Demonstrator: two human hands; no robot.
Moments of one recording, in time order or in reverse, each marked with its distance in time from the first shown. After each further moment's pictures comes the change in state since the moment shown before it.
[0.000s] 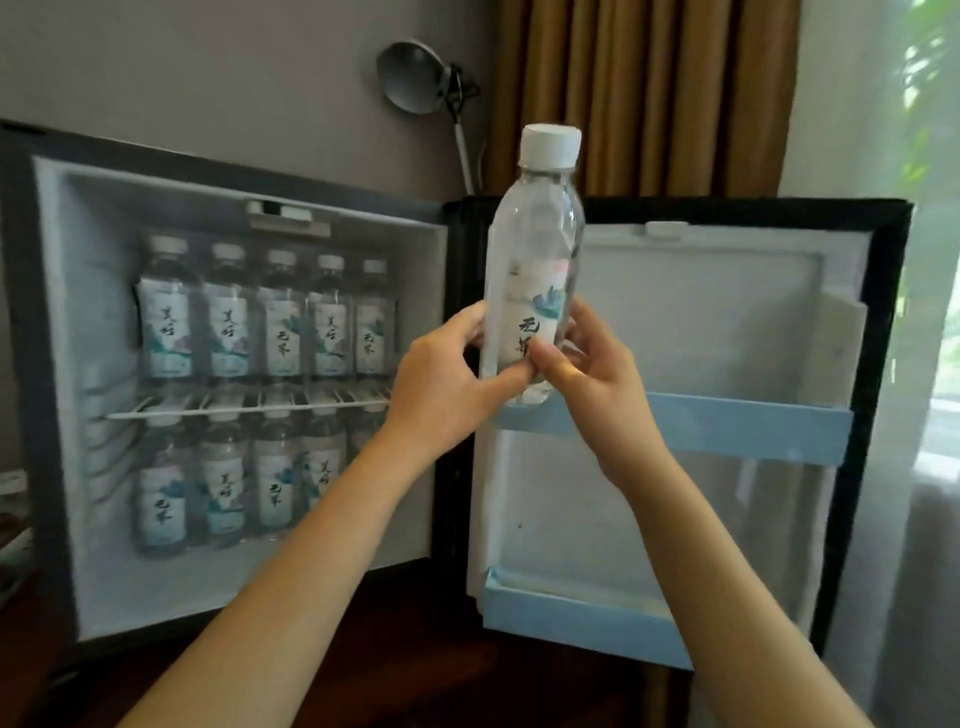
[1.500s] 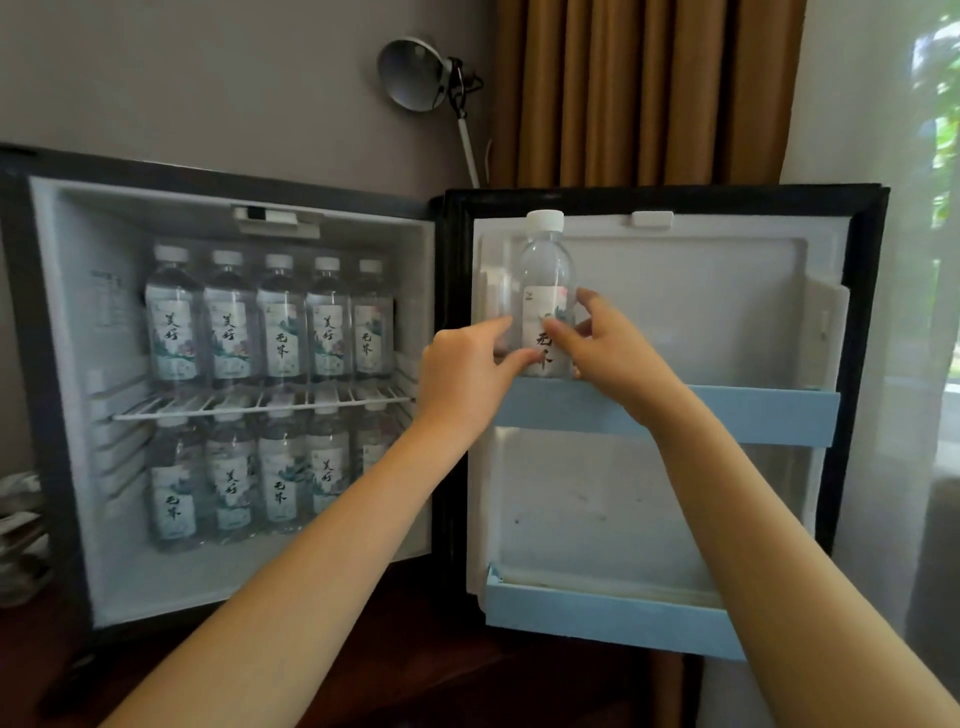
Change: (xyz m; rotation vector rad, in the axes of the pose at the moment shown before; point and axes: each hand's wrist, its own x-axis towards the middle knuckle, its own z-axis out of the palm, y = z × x) left_hand 0.023 -0.006 0.049 0.360 0.118 0.018; right_hand 0.053 0.037 -0.050 -0.460 -0.039 0.231
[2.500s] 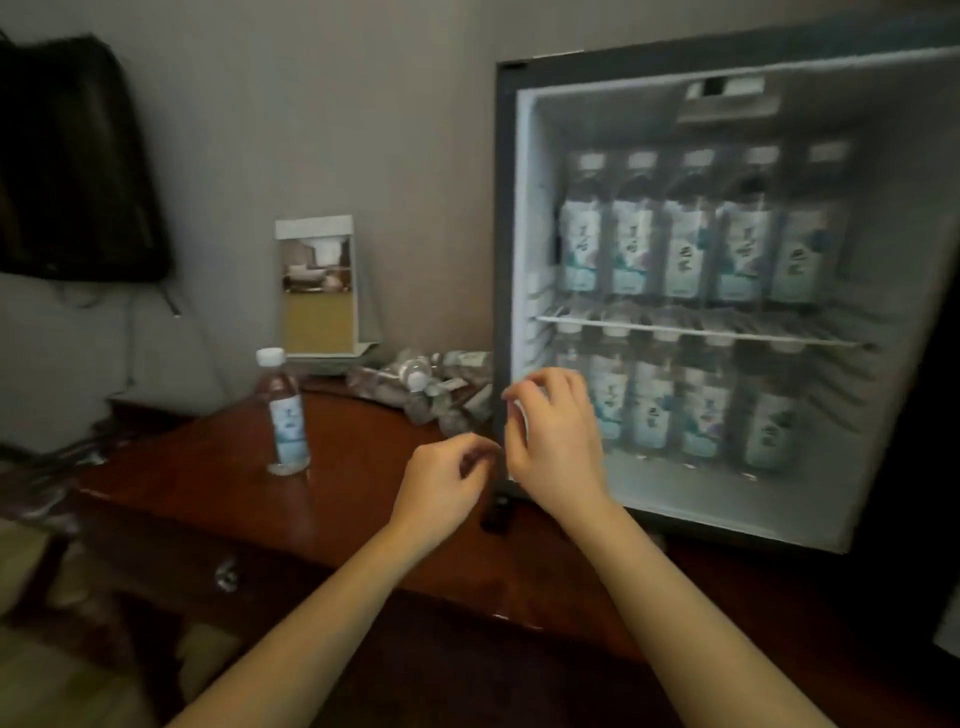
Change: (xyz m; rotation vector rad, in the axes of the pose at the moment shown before) left_hand -0.205 -0.192 -0.244 0.497 -0.023 -0.576; right_hand -0.105 -0.103 0.355 0.137 -0.101 -0.684
